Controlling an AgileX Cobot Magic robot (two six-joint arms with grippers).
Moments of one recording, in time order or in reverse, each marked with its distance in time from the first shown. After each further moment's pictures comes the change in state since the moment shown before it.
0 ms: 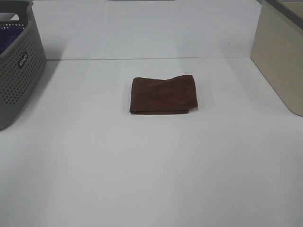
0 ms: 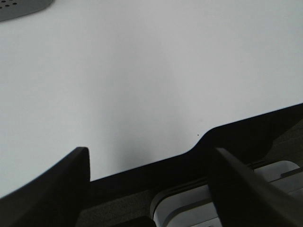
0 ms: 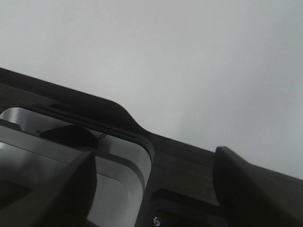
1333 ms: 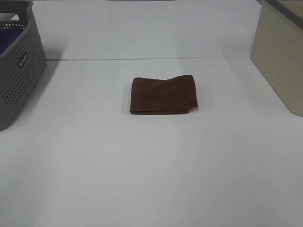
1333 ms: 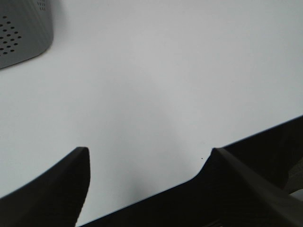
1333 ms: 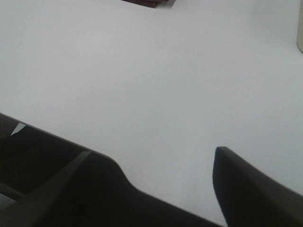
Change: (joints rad) left arm 0.000 -0.224 0.155 -0.032 -0.127 0.105; right arm 0.000 -0.569 0.141 -0.006 -0.078 -0.095
